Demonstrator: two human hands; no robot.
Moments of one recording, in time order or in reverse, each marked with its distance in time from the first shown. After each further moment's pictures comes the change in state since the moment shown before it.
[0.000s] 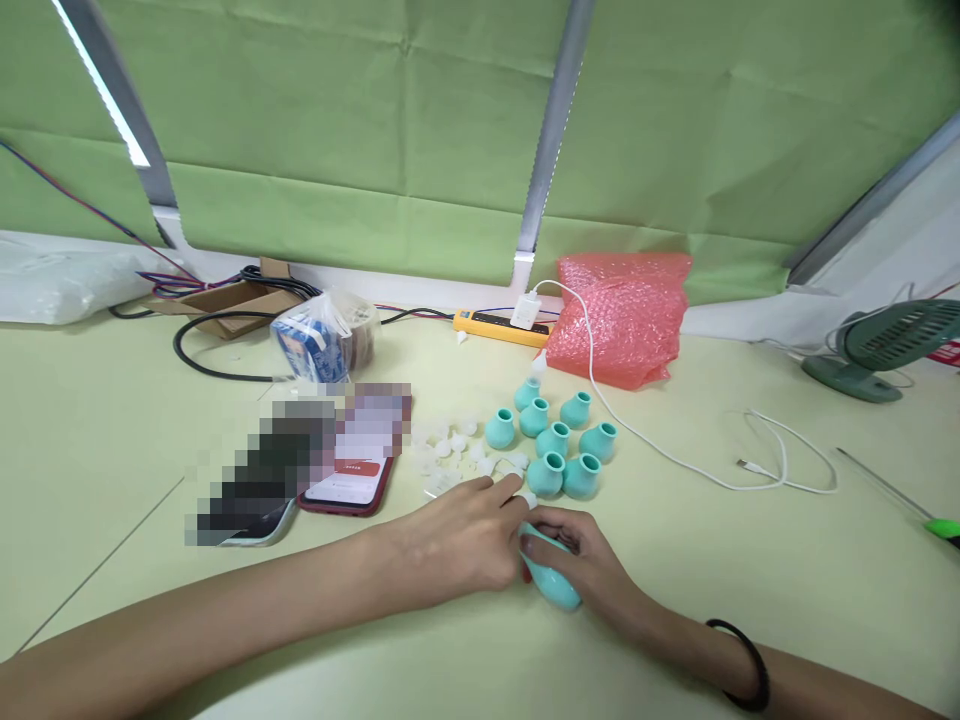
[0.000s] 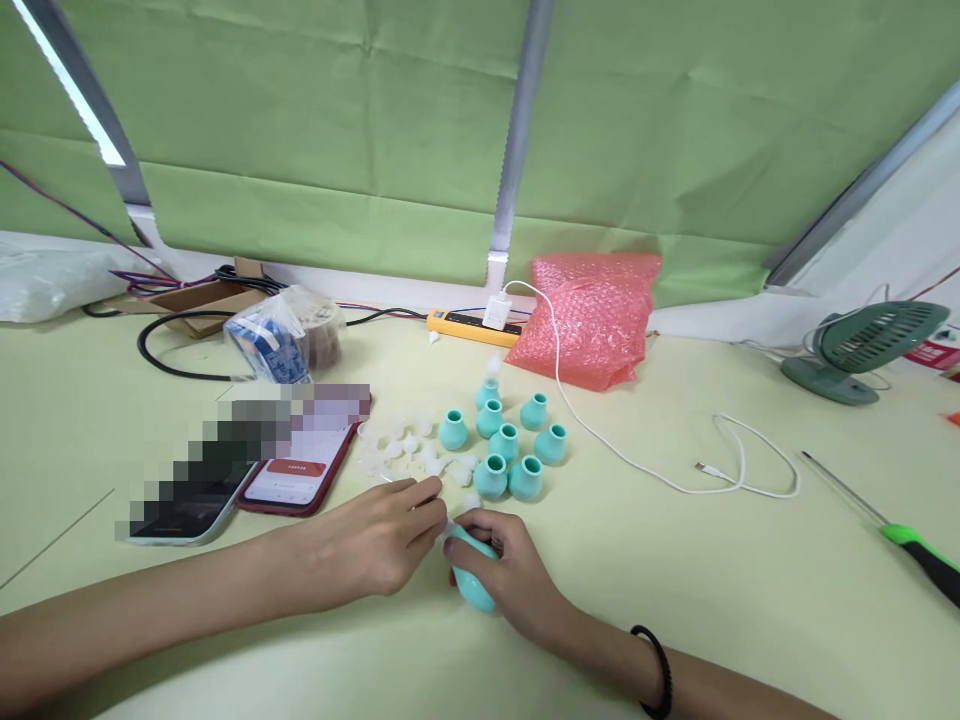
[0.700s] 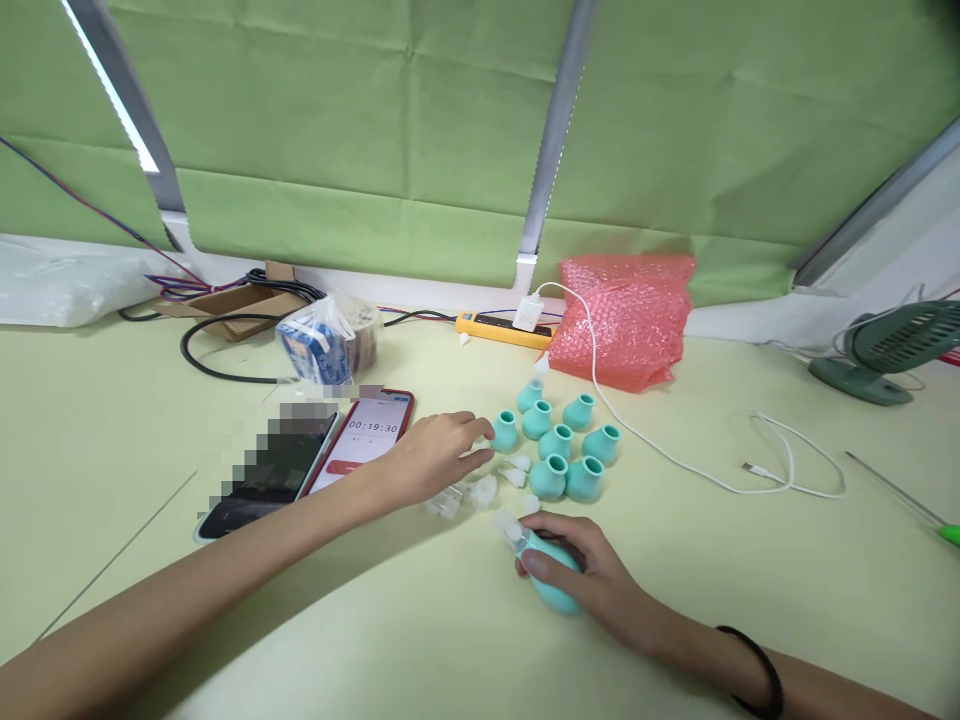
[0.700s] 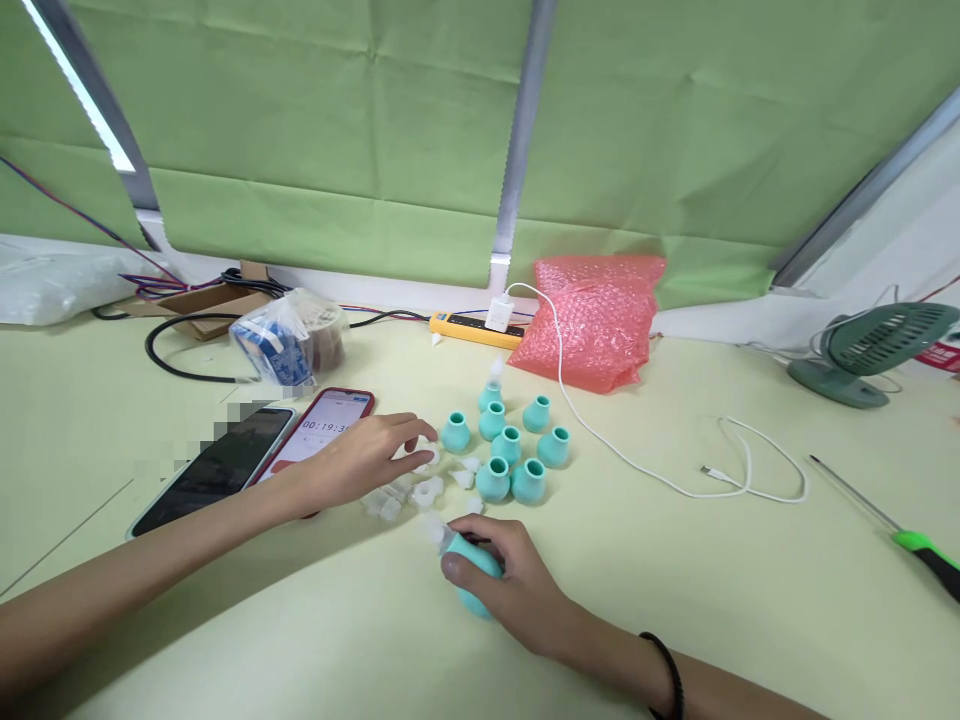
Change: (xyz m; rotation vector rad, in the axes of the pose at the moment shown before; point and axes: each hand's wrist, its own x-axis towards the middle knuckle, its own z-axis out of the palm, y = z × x) left_hand -0.004 -0.051 0.012 -0.375 -0.015 -0.575; right_hand -0.010 -0.007 -0.005 -0.217 -0.028 -0.044
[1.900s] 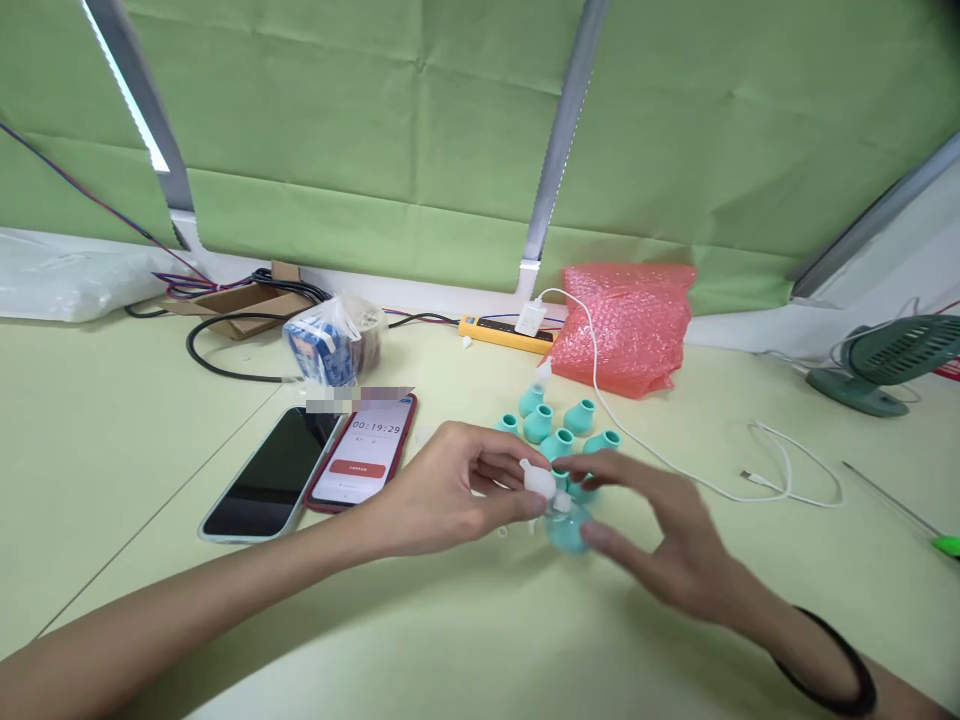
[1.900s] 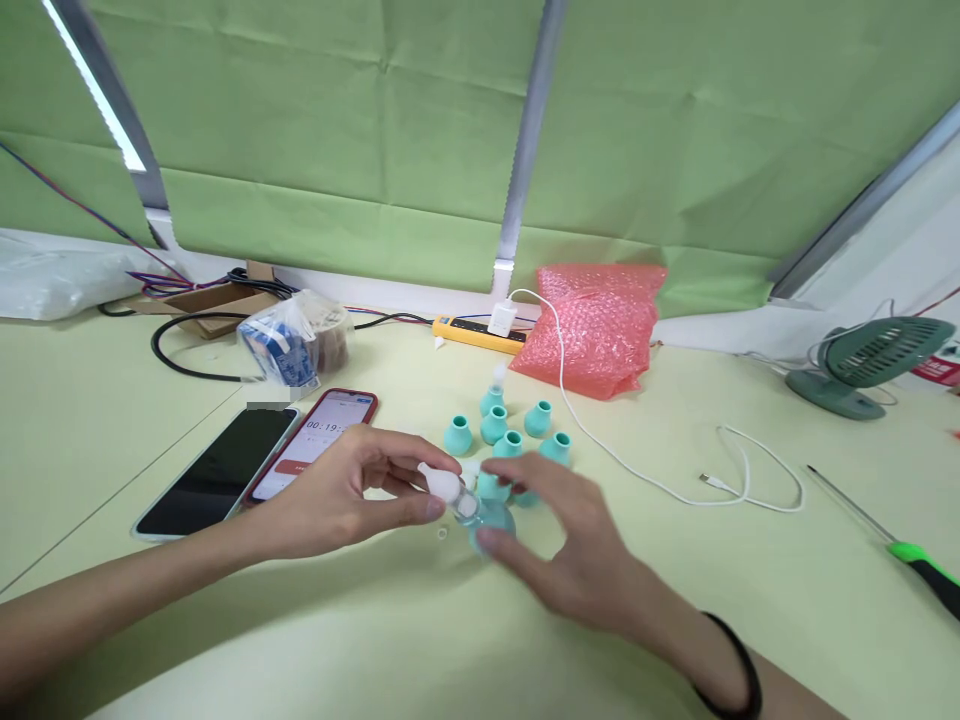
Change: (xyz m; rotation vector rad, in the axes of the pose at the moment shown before) left_hand -0.020 0.050 -0.036 -0.975 0.001 -0.159; right_hand -0.004 -0.045 -0.047 -0.670 0.274 -0.588
